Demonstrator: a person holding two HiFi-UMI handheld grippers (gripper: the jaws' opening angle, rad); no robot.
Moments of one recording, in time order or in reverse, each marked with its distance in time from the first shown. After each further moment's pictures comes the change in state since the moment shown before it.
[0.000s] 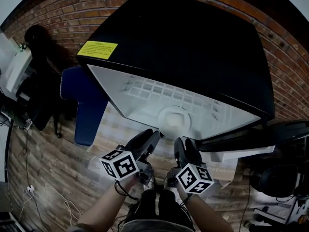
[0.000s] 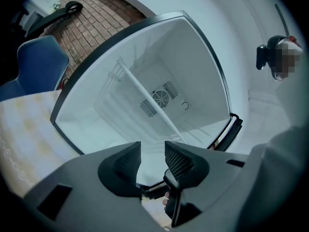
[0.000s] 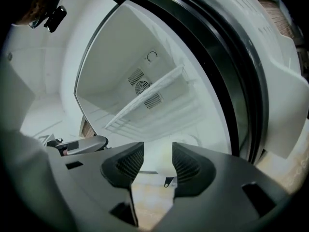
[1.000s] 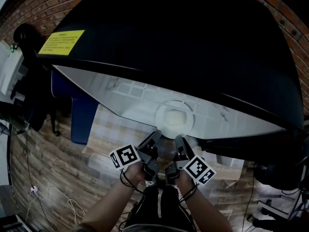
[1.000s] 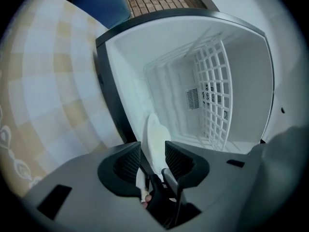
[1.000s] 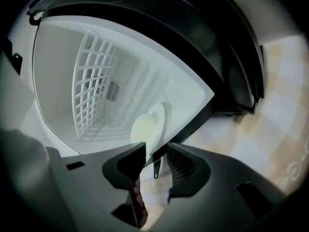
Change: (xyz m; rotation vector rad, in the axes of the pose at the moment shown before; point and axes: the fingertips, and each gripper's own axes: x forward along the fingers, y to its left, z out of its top) left arm 0.047 0.098 -0.083 -0.498 0.054 0.067; right arm 0.047 -0.071 -0.070 0.485 0.095 -0.028
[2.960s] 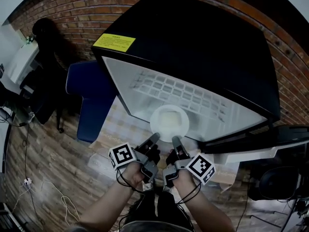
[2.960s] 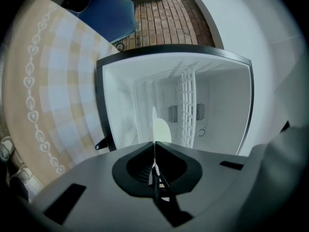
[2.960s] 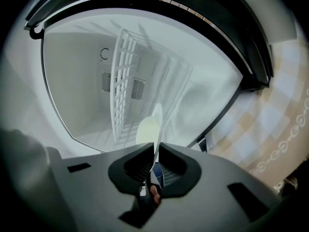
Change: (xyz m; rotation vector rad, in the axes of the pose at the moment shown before) left arm -0.050 -0.061 0.019 -0.150 -0.098 -0.102; right arm -0.020 0.099 -0.009 0.149 0.109 0.173
